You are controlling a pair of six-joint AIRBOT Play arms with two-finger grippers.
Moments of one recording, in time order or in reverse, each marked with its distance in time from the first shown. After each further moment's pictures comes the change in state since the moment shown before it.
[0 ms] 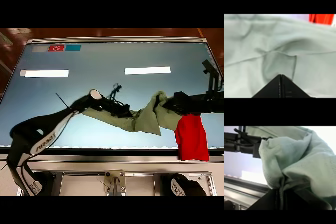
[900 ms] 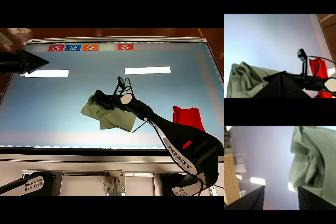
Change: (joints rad) left arm 0.766 0.626 -0.010 0.112 -0.296 0.076; right arm 0.711 -0.766 0.111 0.529 -1.046 0.014
